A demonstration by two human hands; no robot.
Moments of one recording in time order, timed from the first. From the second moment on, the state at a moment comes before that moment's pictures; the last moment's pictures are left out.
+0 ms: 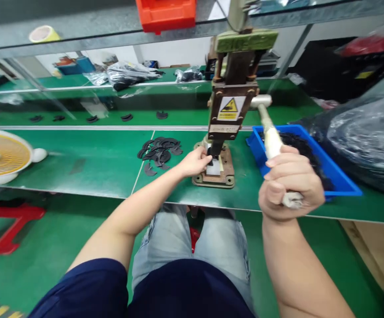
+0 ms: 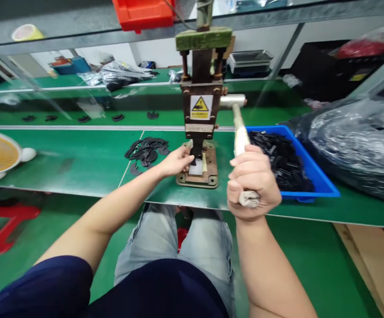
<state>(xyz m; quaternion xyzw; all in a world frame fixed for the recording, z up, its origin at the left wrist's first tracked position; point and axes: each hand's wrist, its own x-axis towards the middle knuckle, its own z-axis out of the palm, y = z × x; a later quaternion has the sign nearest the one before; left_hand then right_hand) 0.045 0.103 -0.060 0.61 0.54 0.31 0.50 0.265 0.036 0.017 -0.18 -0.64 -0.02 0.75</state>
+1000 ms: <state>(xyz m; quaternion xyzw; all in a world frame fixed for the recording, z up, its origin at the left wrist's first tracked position) -0.193 0.055 -0.049 0.82 0.56 0.02 0.12 0.261 0.036 0.017 -0.20 -0.64 -0.02 0.75</state>
